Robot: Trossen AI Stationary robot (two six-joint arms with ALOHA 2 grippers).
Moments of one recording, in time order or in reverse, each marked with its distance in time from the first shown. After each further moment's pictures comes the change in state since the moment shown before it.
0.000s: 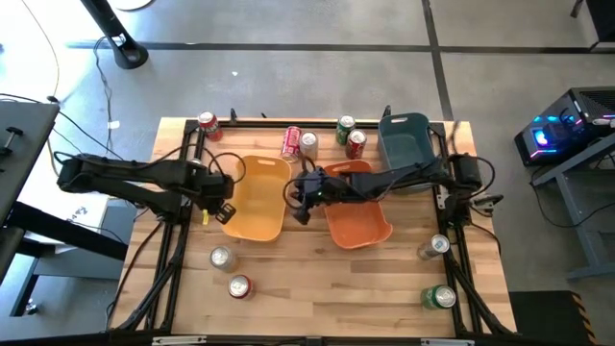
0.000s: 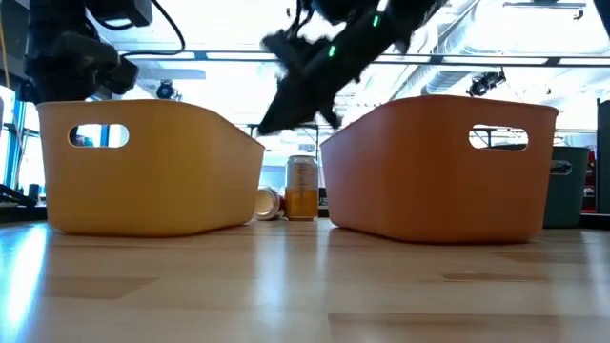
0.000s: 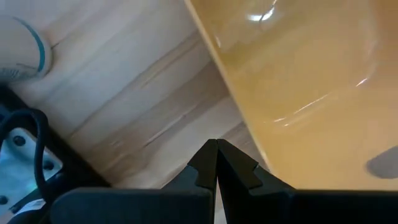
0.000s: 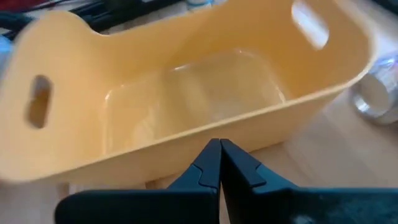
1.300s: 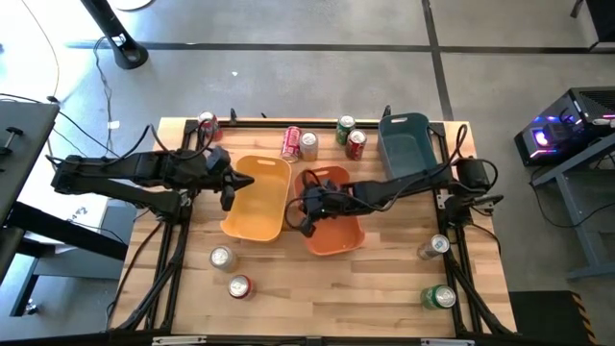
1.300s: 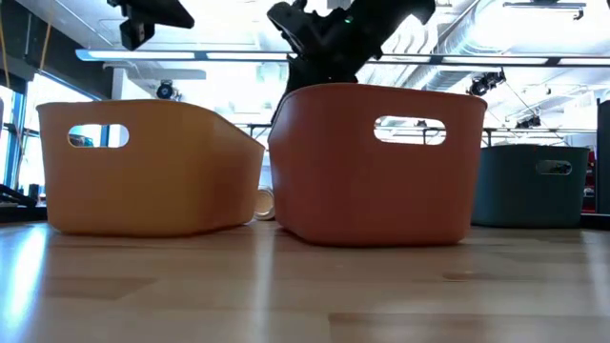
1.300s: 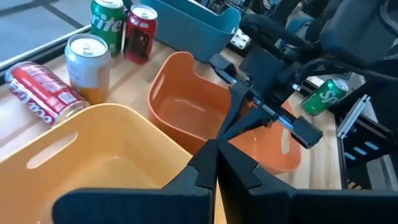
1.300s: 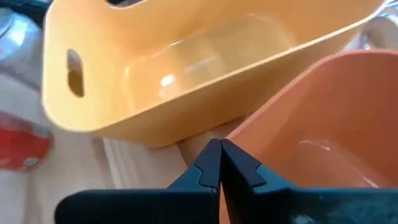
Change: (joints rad) left arm -0.044 -0.174 0.114 0.615 -0.216 0.408; right arm 0.110 -0.033 0.028 -0.183 0.075 0.201
